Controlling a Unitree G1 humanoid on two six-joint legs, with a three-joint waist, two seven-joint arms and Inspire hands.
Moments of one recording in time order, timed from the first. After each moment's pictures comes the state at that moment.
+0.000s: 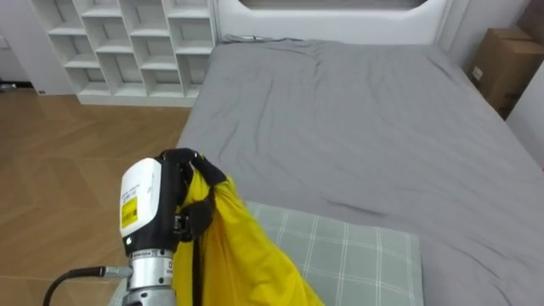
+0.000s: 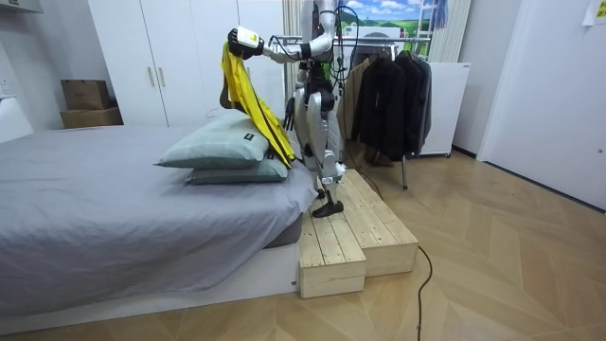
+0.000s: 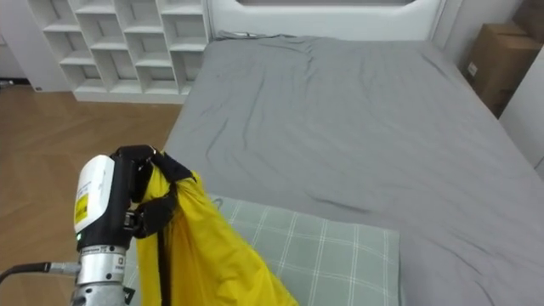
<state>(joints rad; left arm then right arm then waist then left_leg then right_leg) -0.03 0.21 -0.16 0.16 0.62 -0.16 0.56 -0.04 -0.18 0.17 1.39 0.40 -0.06 0.11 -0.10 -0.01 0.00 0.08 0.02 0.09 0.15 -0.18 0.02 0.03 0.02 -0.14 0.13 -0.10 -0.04</state>
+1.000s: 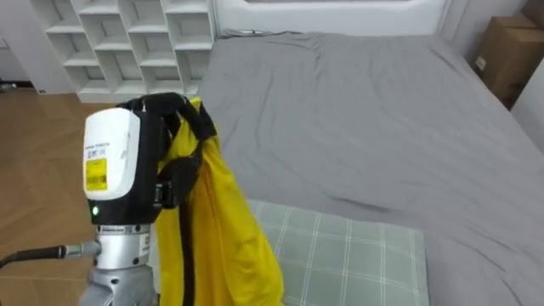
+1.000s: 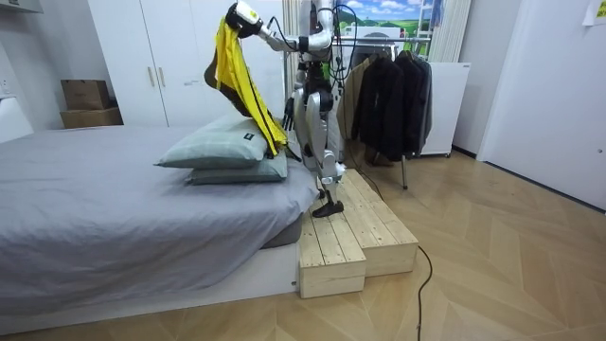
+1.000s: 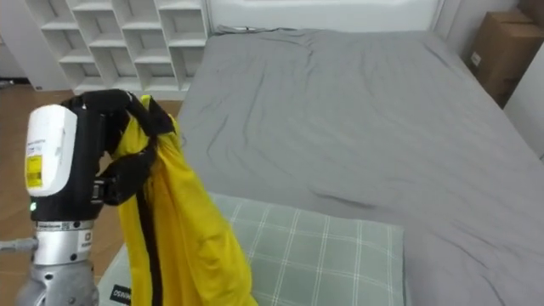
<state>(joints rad) -0.04 0.38 -0.11 -0.22 0.84 -0.21 0.60 -0.01 -0.21 0.05 1.30 0.25 -0.07 0.10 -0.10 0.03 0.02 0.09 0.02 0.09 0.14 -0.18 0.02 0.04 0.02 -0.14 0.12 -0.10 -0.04</state>
